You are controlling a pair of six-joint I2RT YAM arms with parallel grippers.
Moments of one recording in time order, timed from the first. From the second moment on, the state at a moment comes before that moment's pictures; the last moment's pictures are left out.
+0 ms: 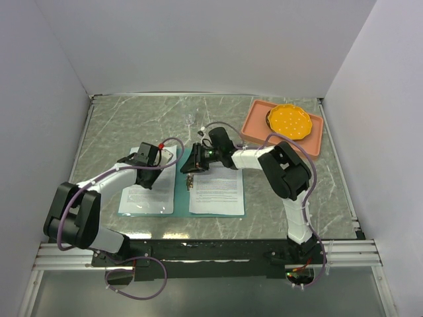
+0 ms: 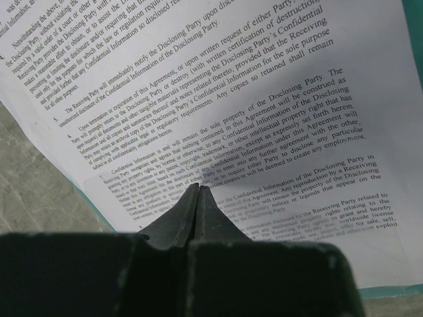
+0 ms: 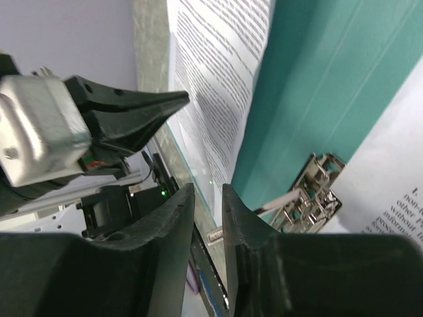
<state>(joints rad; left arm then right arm) -0.34 1.43 0.76 -0.46 -0.14 0.27 0.64 2.09 1.24 0.27 -0.75 0.93</state>
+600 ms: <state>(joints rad) -0.34 1.14 1.00 -0.65 -0.20 0.25 0.66 1.83 1.39 -0.19 -0.53 0.64</state>
